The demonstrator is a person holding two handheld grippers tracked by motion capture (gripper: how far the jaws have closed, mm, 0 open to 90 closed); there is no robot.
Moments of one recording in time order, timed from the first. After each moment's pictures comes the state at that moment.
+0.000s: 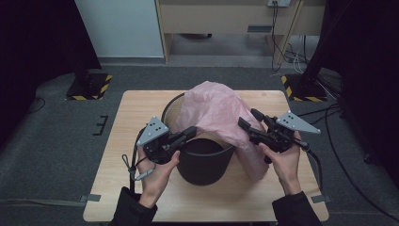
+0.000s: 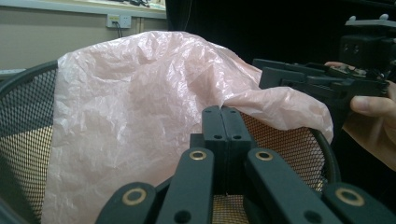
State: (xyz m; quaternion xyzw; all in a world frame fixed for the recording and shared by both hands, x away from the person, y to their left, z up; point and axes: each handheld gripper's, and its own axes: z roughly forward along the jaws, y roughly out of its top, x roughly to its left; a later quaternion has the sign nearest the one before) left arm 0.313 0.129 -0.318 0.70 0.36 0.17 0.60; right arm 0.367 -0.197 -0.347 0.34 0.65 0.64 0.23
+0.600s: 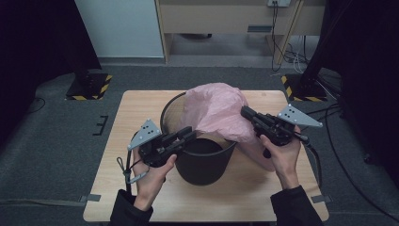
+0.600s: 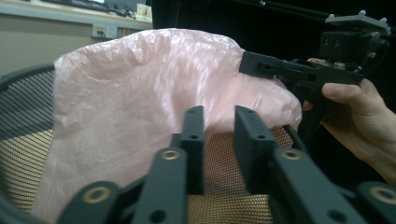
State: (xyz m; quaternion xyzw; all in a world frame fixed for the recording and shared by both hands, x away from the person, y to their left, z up) left arm 0.308 0.142 -0.320 0.67 0.34 0.15 0.64; right arm 0.372 -0.193 -0.327 0.31 0.65 0.66 0.22
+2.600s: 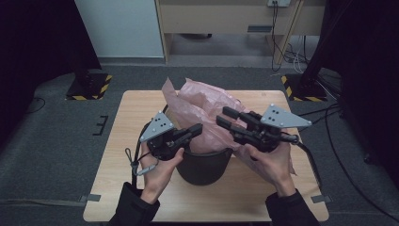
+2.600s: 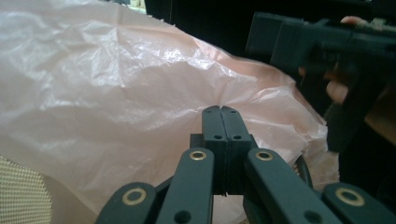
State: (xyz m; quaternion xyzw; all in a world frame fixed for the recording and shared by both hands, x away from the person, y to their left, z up) left arm 0.317 0.121 -0.303 0.71 0.33 0.16 0.60; right arm 0.343 -0.150 -0.288 0.22 0.68 0.68 0.19
